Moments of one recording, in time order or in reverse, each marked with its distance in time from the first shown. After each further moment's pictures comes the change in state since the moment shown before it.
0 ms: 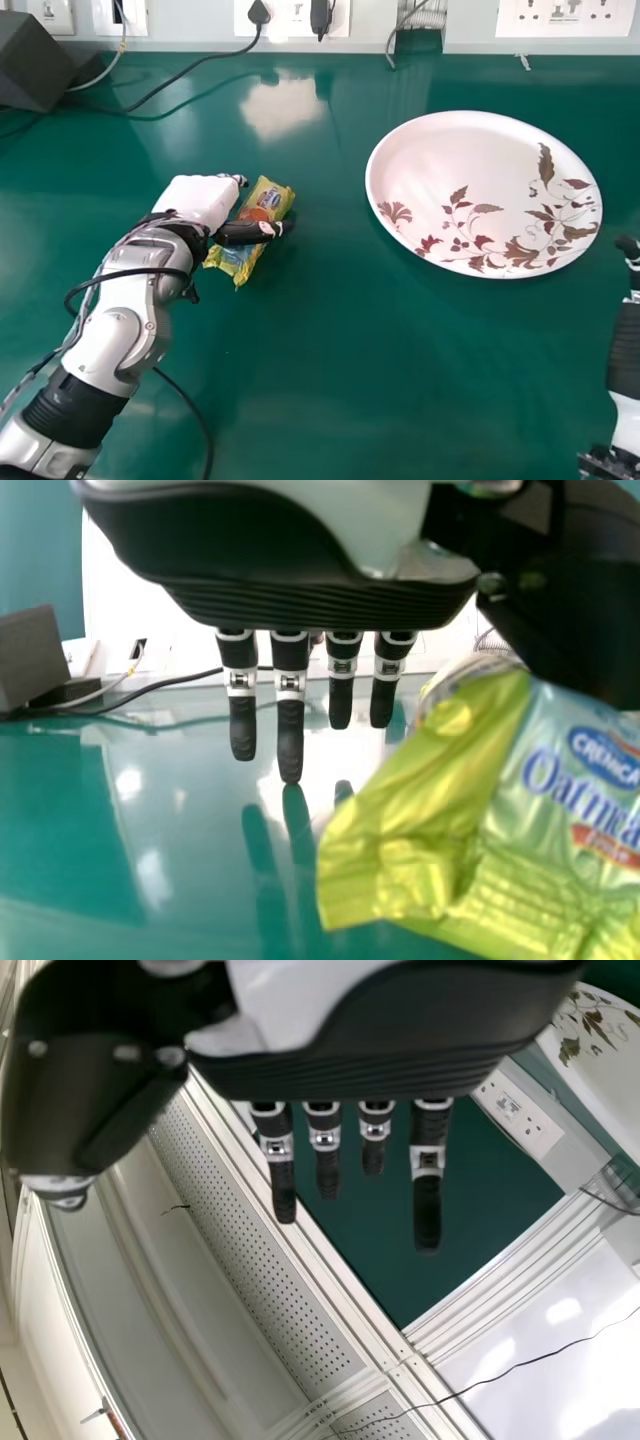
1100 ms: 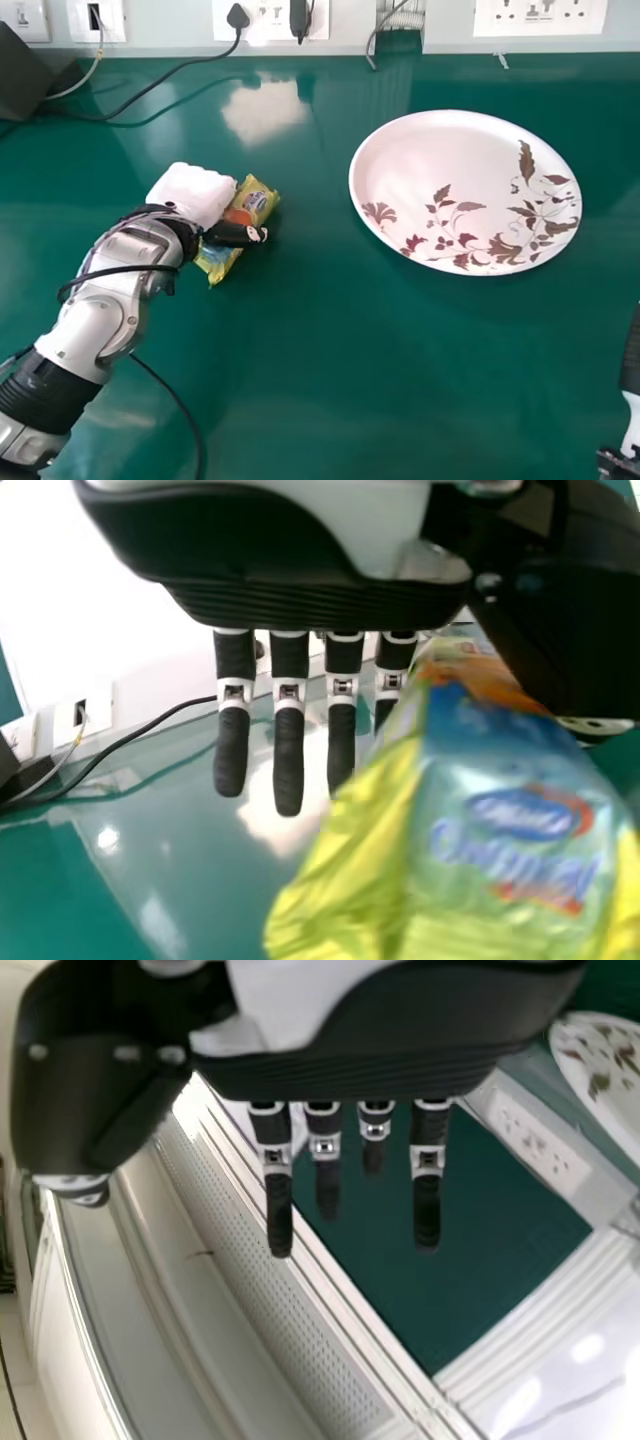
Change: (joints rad) left arm -0.033 0.150 -0.051 0.006 0.047 -0.163 -0.045; right arm 0.012 0.007 0.001 -0.059 0.026 0.023 -0.142
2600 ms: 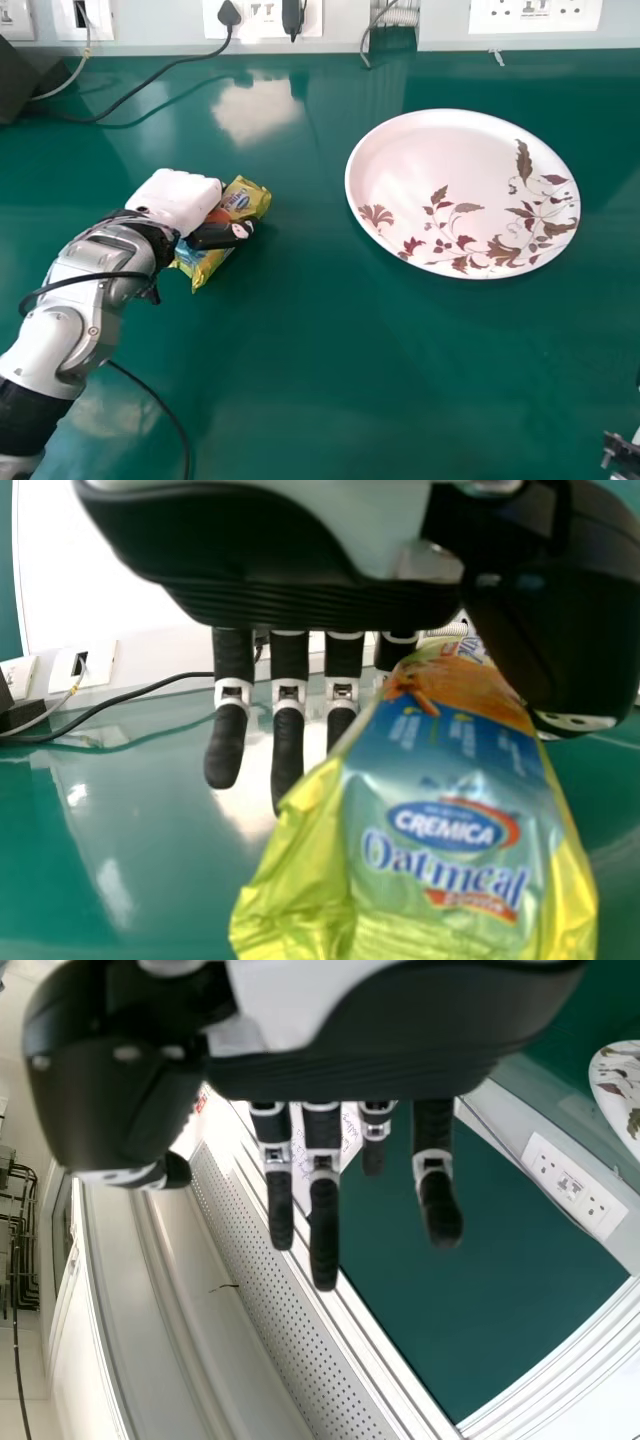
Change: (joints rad) left arm 0.074 0.018 0.134 -0.095 -0.166 -0.024 0.000; right arm 0.000 -0.004 0.058 -0.039 -0.072 -0.083 -0.157
